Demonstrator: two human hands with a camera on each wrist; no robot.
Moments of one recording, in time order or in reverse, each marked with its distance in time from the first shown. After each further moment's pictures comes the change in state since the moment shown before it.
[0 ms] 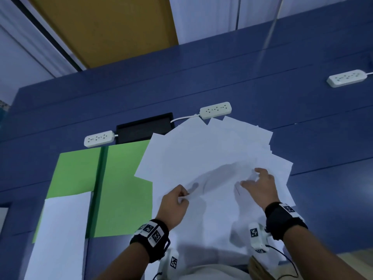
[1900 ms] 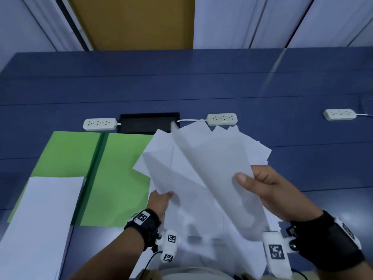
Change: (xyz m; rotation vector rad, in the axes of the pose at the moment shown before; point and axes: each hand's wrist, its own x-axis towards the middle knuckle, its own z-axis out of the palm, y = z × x) left_hand 0.023 -0.038 -0.010 -0.725 0.221 -0.528; right_hand -0.133 -0.177 -0.058 0.165 -0.760 -0.369
